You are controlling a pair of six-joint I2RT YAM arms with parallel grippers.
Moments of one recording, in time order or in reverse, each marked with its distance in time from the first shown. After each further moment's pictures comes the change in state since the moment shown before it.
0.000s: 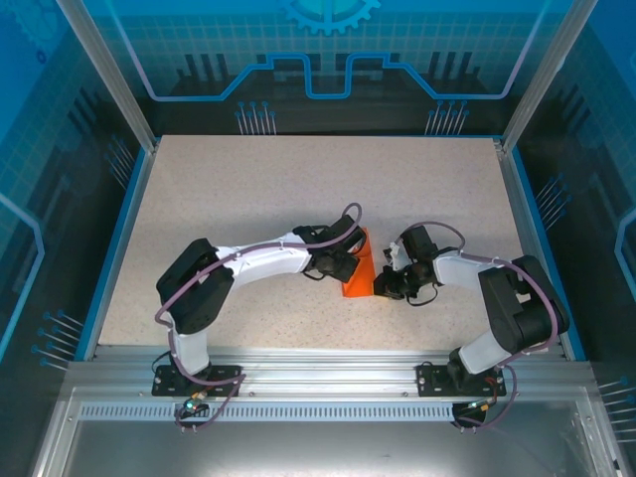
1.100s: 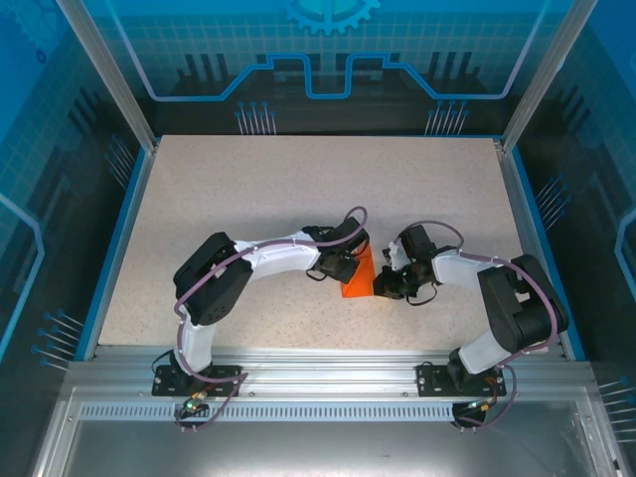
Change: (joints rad) left arm 0.013 0.107 0.040 -0.010 -0.019 0.010; right arm 0.010 0.006 0.011 -0.015 0.015 -0.012
